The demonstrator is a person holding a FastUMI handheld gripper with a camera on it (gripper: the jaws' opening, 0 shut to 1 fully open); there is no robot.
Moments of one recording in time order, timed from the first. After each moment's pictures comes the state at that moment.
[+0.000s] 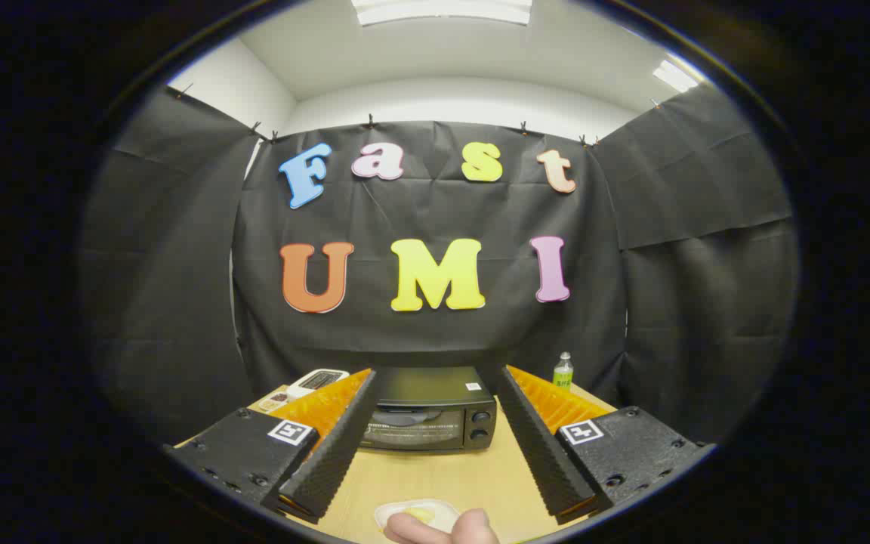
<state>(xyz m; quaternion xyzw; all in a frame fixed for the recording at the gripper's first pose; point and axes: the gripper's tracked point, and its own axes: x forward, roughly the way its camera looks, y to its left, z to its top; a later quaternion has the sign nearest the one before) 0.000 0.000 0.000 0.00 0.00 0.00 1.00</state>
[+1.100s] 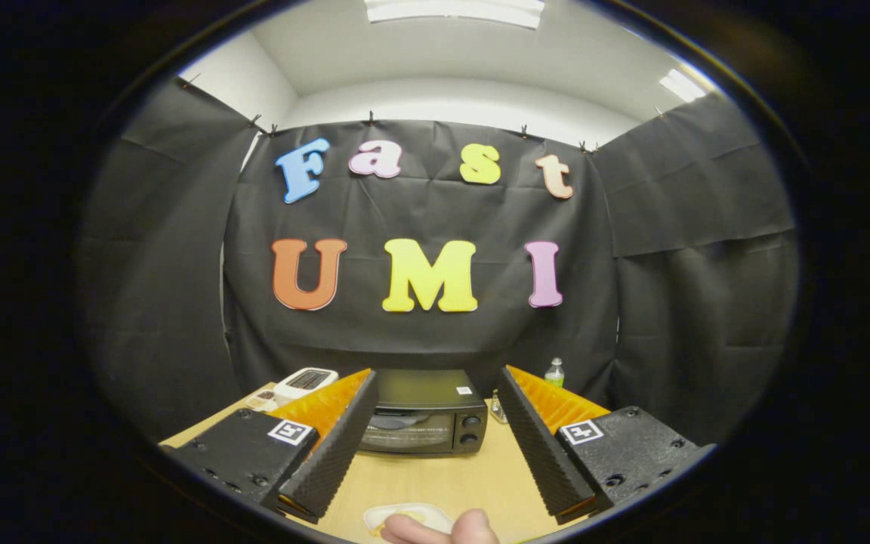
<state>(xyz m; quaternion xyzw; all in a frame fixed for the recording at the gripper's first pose) 0.013 -0.003 0.005 -0.02 0.00 -0.02 1.00</state>
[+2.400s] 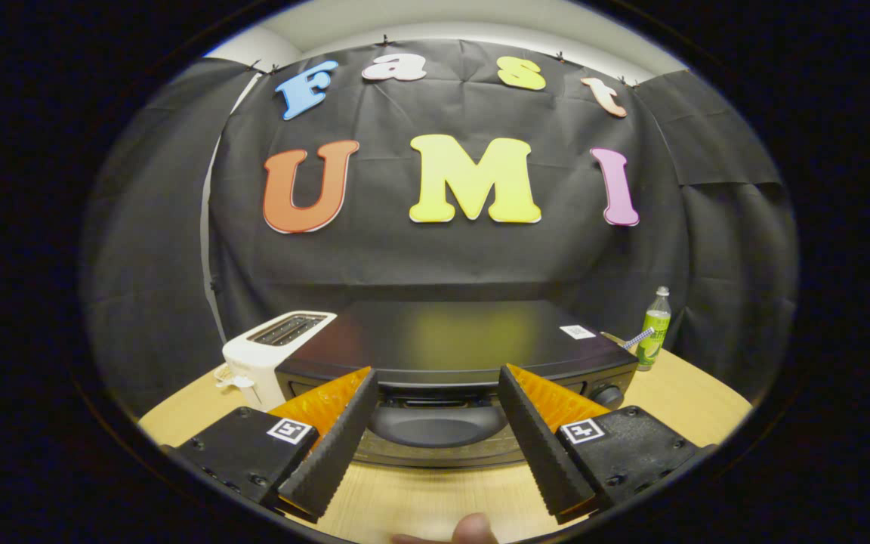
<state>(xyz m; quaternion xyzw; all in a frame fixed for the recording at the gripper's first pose) 0.257 0.076 -0.202 -0.01 0.12 0.03 0.99</state>
